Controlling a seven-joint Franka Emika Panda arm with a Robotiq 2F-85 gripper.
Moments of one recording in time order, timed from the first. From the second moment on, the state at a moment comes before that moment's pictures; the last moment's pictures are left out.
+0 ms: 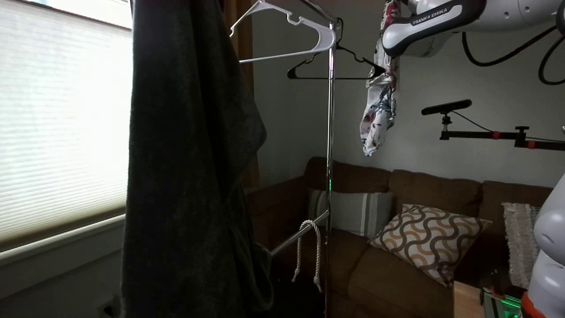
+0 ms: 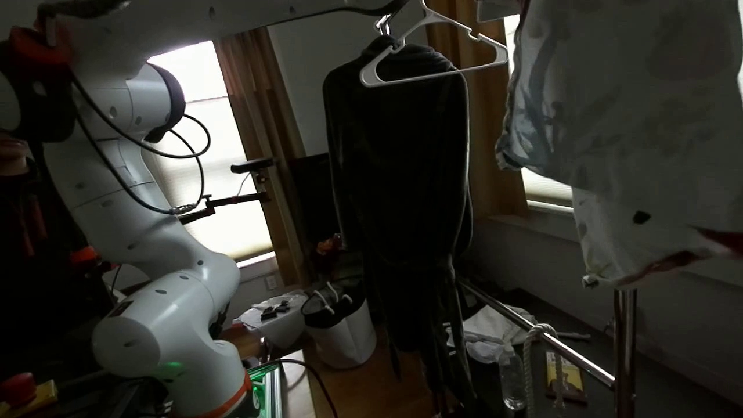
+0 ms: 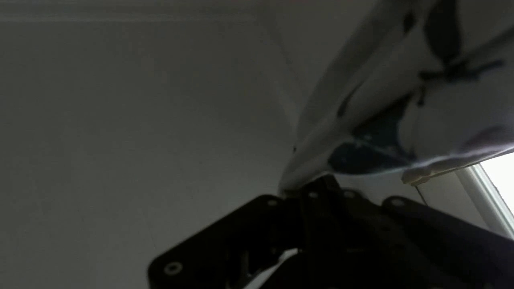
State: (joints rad) arm -0.40 -0.22 -0.26 -1.81 -0.07 3.85 -0.60
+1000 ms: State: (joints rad) arm -0.31 -0.13 -0.48 -1.54 -0.74 3.61 -0.41
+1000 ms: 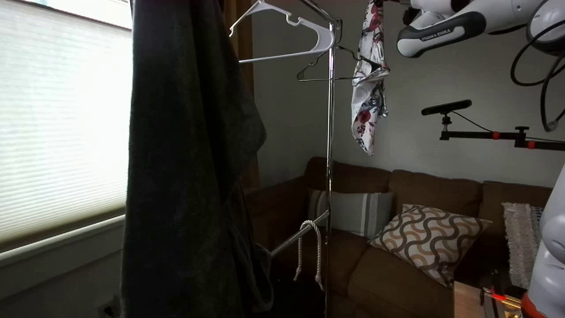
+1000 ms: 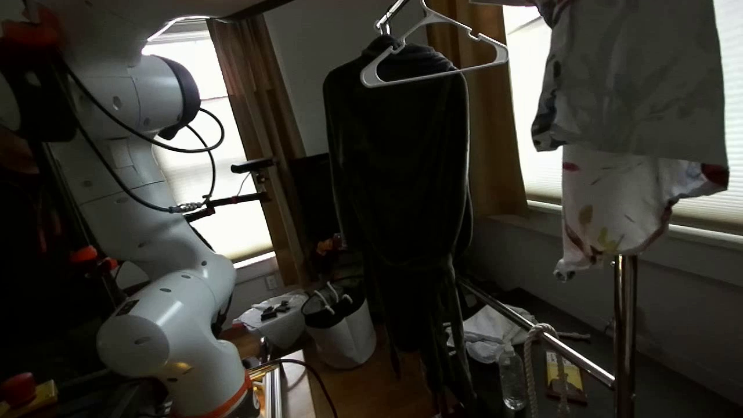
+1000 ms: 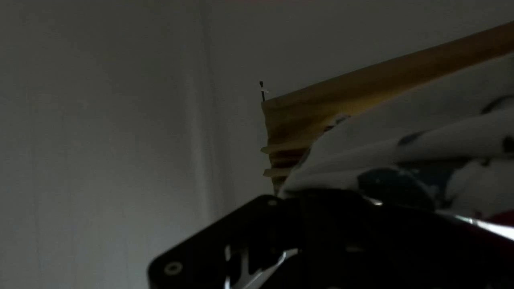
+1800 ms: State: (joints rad) arm -0.25 -0.07 -0.57 -1.49 -1.30 3.33 -0.15
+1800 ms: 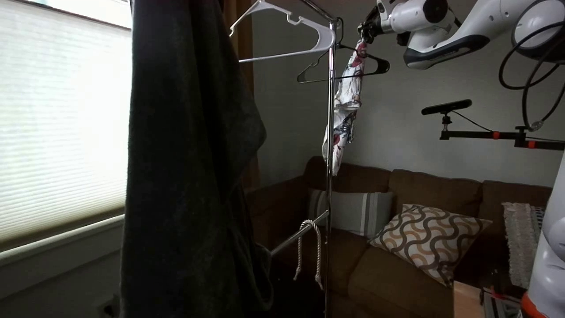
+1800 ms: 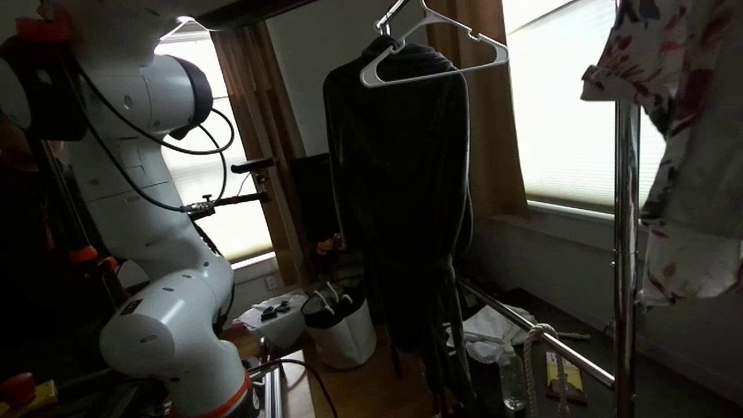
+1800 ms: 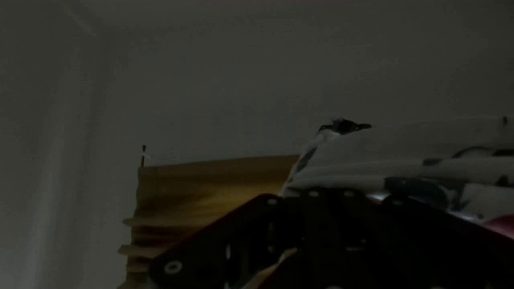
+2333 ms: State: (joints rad) arm -0.32 -0.03 -0.51 -1.45 -1.19 3.33 -0.20
